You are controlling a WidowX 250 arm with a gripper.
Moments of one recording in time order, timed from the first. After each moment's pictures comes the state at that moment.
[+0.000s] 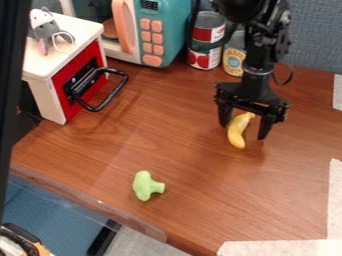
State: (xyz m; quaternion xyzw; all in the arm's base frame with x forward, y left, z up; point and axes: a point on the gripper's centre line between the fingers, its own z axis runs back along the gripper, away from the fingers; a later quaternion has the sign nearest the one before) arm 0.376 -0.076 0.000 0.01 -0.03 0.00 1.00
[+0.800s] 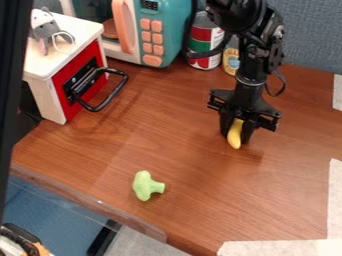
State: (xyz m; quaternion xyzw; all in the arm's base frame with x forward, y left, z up) arm 0.368 -0.072 -0.008 0.02 -0.03 -0.01 1.00
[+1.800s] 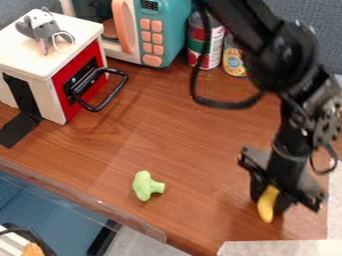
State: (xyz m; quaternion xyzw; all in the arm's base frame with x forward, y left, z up) arm 0.271 -0.153 -0.009 0.01 -0.04 -0.12 0.99
